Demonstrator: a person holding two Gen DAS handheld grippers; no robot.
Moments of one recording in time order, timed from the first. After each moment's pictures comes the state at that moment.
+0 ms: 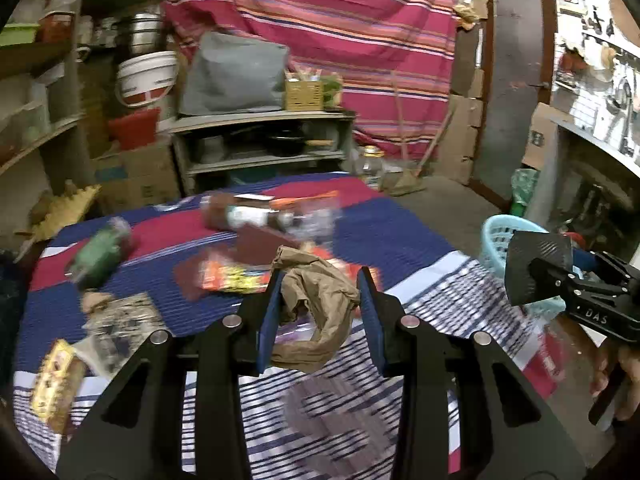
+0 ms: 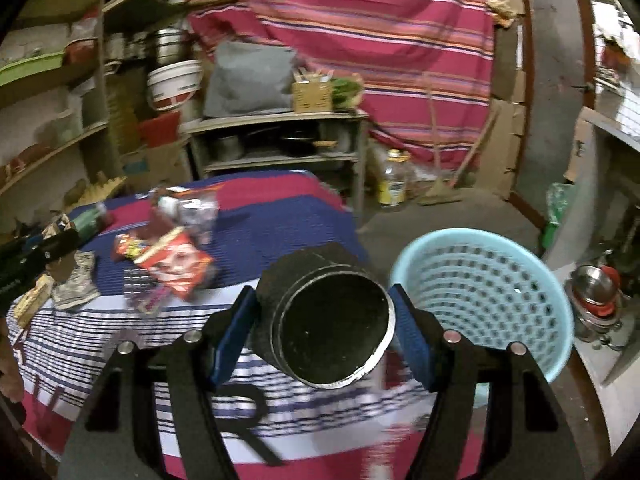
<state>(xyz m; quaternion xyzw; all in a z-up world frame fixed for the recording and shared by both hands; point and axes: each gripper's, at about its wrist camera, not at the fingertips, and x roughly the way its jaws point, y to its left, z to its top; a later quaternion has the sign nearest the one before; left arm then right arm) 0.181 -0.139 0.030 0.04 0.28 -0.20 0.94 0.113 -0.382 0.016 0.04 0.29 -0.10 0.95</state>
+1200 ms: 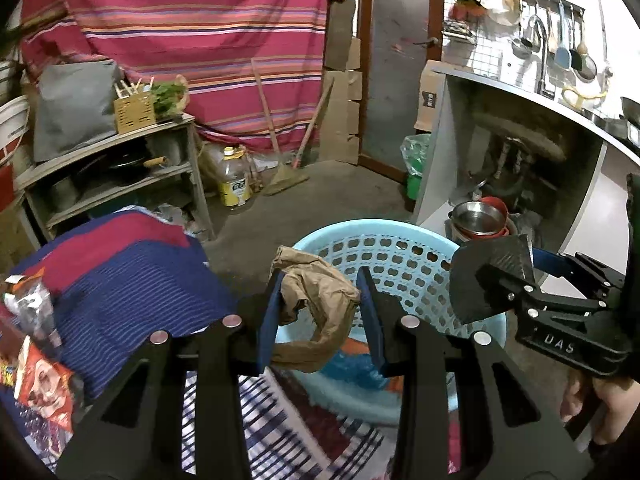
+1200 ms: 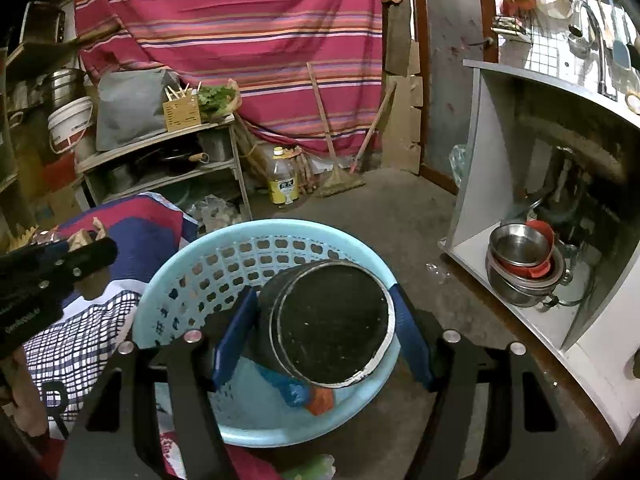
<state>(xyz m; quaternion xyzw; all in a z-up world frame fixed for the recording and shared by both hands) 0.184 -0.415 -0.001 0.10 0.27 -0.38 0.88 0.079 -0.571 -0.014 0.10 0.28 -0.23 0.93</state>
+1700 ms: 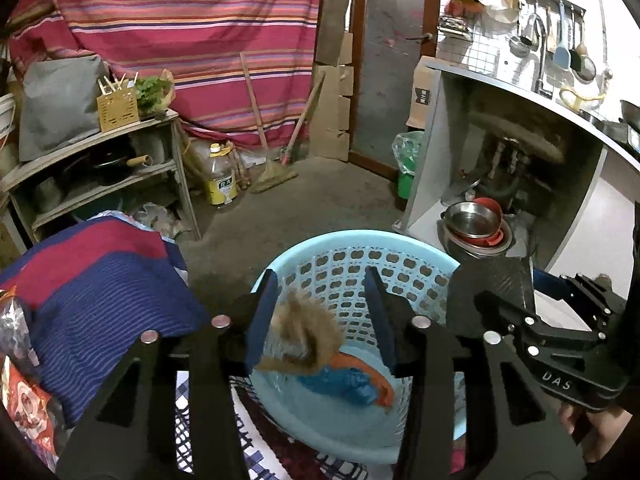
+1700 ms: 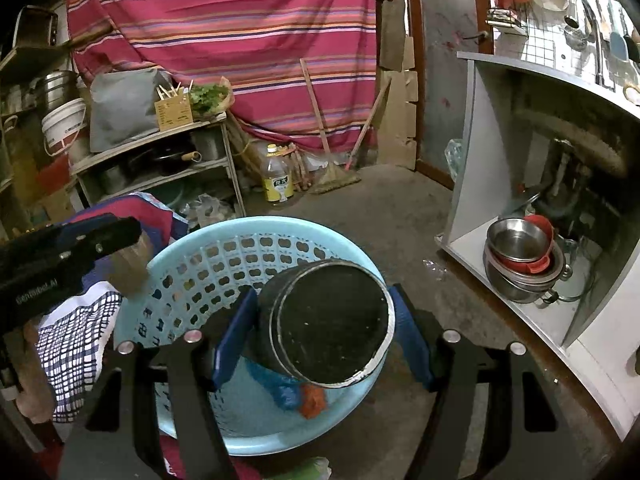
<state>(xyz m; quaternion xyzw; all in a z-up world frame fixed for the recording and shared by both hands) 0.204 -0.442 -0.002 0.09 0.28 -0.39 0.87 0.082 -0.583 -0.021 0.11 0.28 -0.23 0.92</state>
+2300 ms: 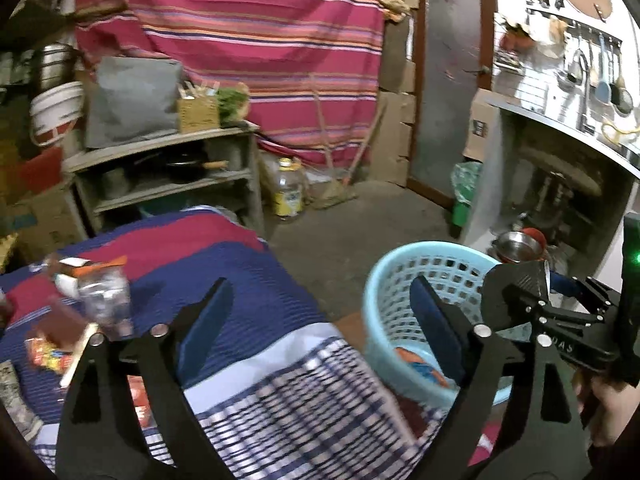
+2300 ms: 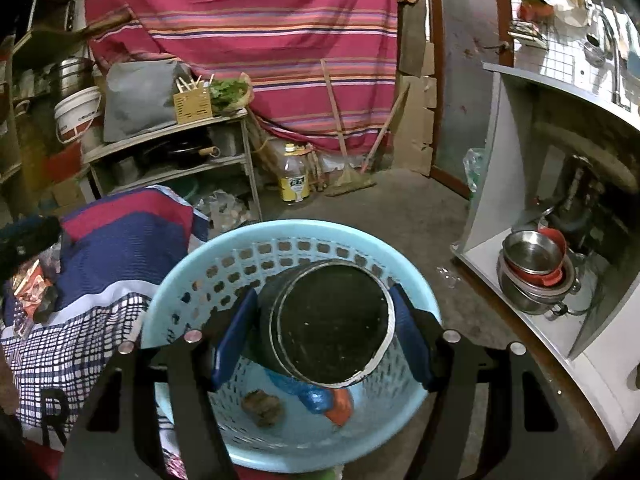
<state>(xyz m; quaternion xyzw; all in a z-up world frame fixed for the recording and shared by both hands) 0.203 -0.336 0.022 0.06 0.25 -0.29 0.92 0.112 -0.547 -0.018 0.08 0.28 -0.21 0.93</state>
